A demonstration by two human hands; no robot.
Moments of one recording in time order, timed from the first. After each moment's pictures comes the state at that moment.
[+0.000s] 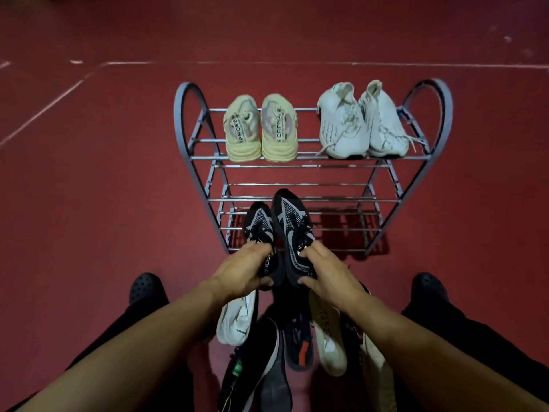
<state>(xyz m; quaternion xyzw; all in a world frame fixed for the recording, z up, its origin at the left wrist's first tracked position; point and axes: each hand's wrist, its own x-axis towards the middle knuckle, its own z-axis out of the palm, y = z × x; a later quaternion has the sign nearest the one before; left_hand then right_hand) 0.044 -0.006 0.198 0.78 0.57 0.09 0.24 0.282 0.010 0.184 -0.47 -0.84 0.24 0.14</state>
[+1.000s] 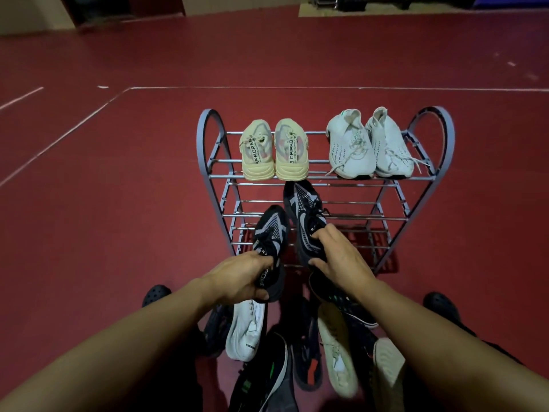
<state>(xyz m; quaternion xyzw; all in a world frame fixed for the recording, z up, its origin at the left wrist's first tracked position) 0.016 -0.009 0.249 0.83 0.53 0.00 0.20 0.271 0.044 0.233 -0.48 -0.84 0.15 0.17</state>
